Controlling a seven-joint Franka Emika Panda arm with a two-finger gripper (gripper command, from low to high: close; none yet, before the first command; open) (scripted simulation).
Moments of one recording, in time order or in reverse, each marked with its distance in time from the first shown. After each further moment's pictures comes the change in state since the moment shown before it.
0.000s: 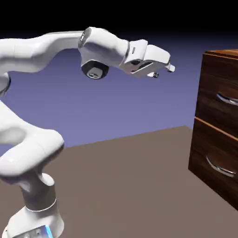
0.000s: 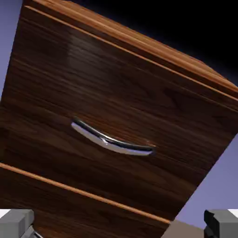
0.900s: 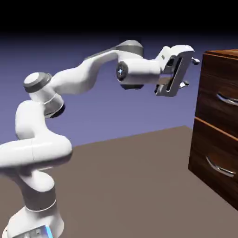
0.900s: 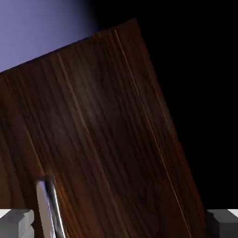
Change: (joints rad) arm -0.794 -0.369 0.540 0.271 1.146 -0.355 -1.174
